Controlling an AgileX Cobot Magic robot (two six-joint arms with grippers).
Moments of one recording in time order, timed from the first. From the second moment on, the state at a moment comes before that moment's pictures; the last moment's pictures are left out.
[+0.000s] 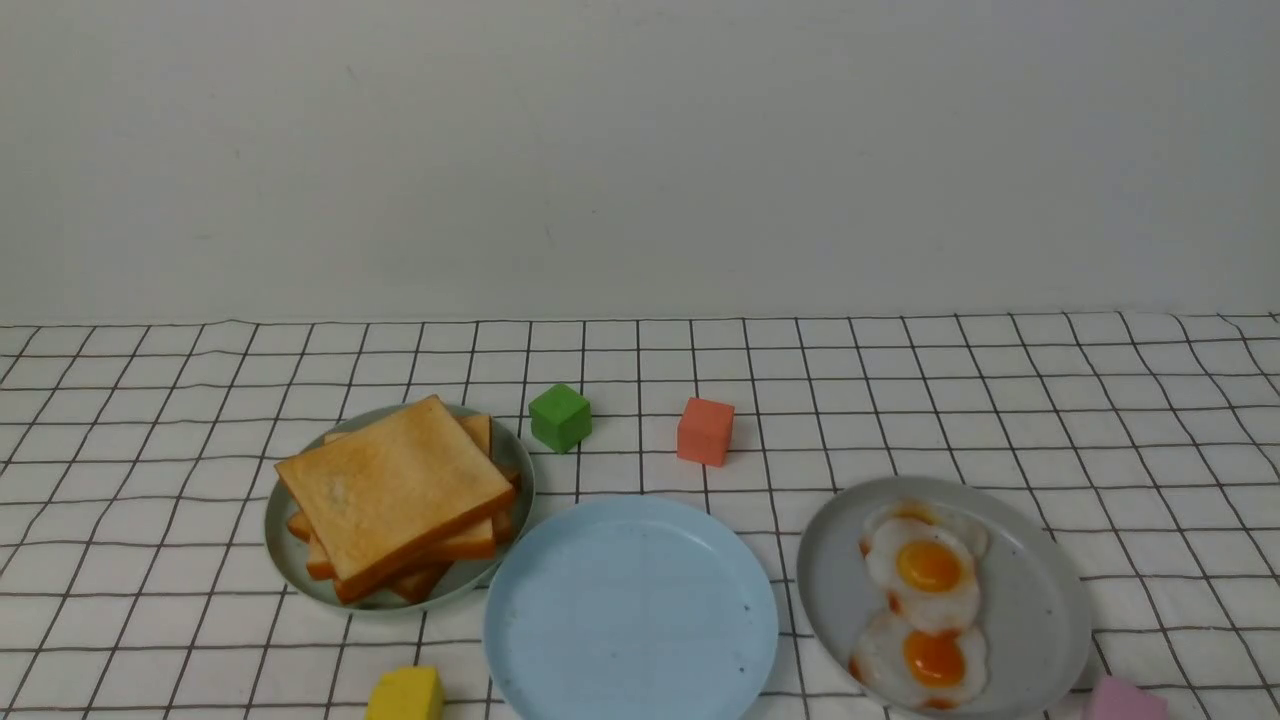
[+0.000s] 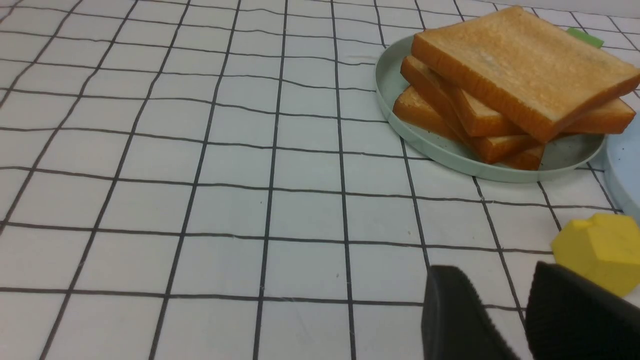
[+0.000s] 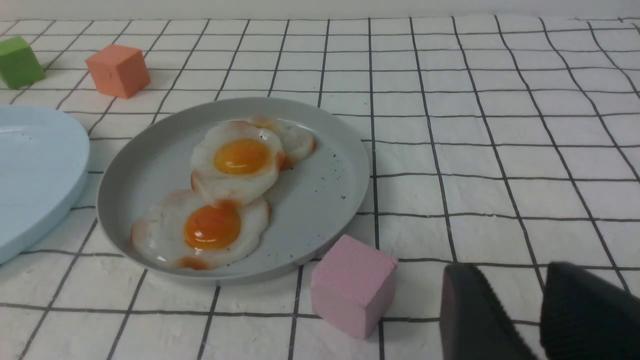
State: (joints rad) right arm 0.09 -0.01 0.02 -0.04 0.39 0.05; left arm -0.04 -0.01 0.03 -0.02 0.39 -0.12
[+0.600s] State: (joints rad) right arm 0.09 -0.01 0.02 -0.05 0.34 0.05; left arm -0.04 -0.01 0.03 -0.04 0.35 -0.12
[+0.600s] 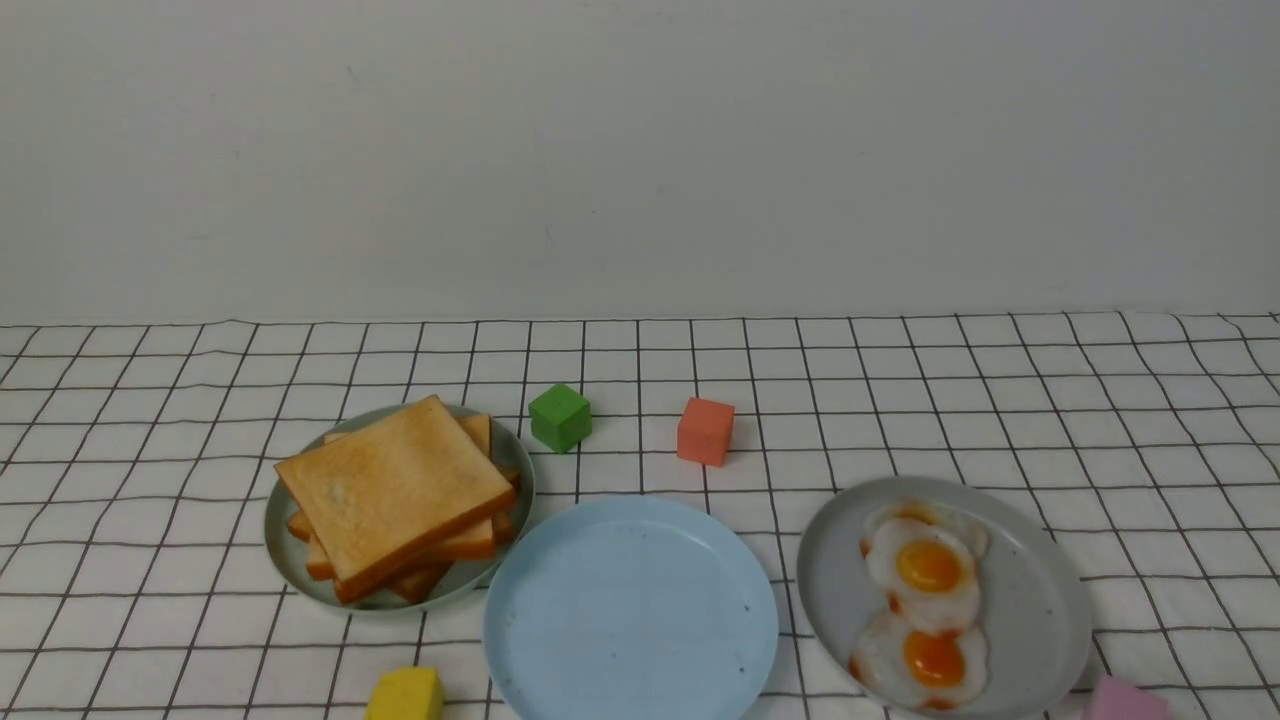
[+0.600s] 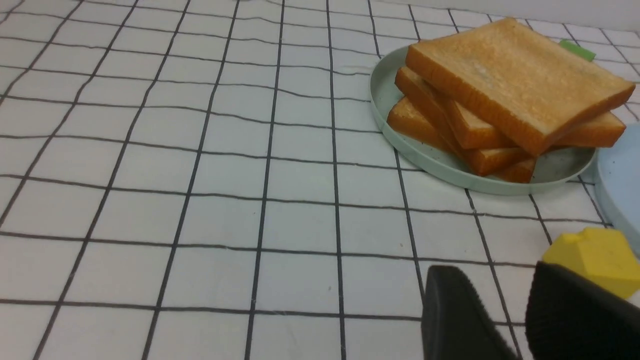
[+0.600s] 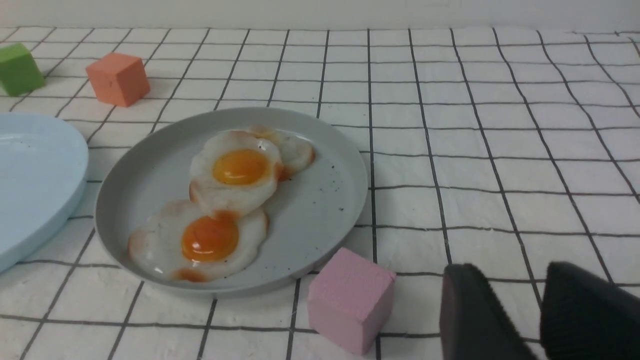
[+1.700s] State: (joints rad) right arm 0.09 0.06 -0.19 -0.03 -0.42 0.40; left arm -0.04 -0.01 -0.01 -0.28 -0.19 -0.28
